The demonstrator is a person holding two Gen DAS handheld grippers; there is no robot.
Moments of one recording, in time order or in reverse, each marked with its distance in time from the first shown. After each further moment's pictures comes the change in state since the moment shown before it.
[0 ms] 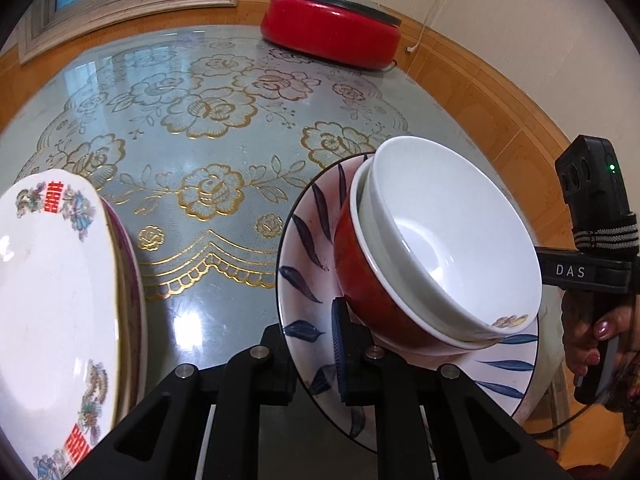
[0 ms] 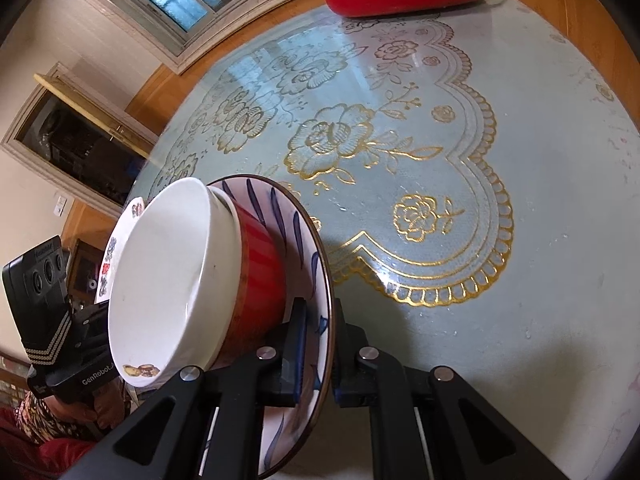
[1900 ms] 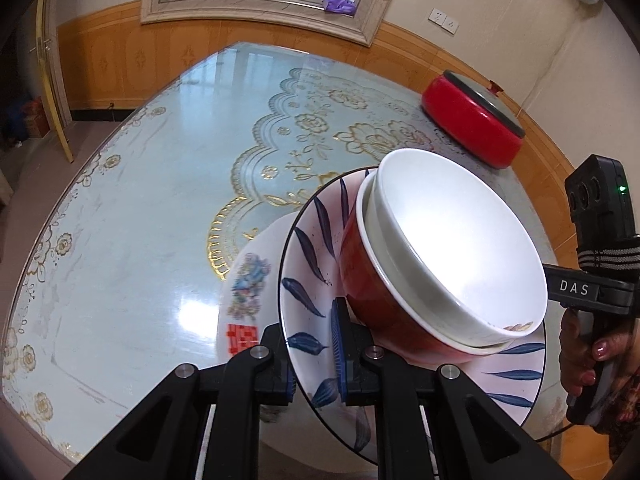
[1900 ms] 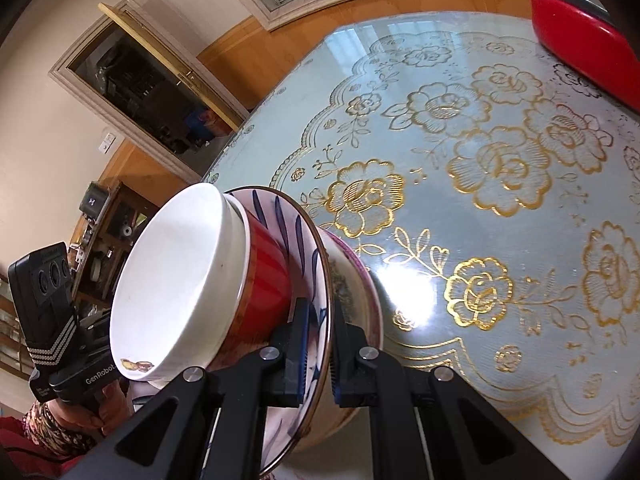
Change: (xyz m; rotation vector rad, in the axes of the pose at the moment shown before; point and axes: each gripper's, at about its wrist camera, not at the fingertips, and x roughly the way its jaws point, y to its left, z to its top) left arm -0.131 0.204 -0.014 -0.281 -0.120 0.182; right arm 0.112 0.225 0.072 -0.252 0.074 0.146
